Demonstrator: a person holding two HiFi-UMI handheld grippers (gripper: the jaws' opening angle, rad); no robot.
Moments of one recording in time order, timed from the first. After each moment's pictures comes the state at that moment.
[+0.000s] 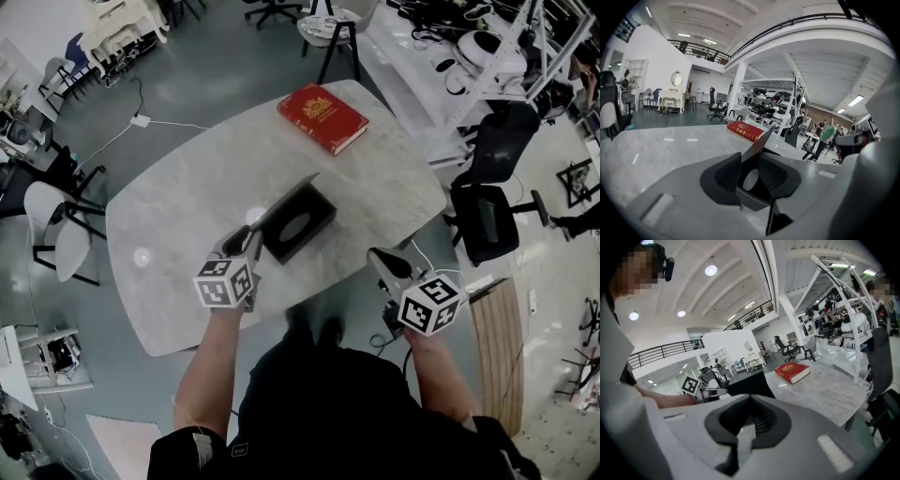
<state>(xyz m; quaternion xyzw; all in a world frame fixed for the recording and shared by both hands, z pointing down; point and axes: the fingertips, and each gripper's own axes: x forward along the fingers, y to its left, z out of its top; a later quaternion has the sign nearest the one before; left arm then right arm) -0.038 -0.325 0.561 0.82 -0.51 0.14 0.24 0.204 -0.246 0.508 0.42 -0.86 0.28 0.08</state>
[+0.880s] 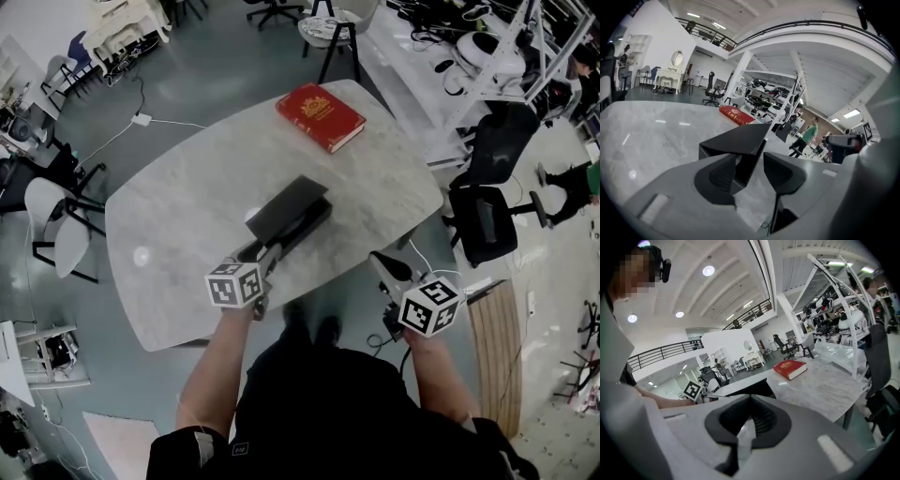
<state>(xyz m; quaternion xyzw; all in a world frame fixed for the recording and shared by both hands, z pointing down) 0.005 -0.284 0.600 0.82 -0.46 0.14 0.33 0.219 -0.225 0.514 0.41 -0.86 0.29 0.08</state>
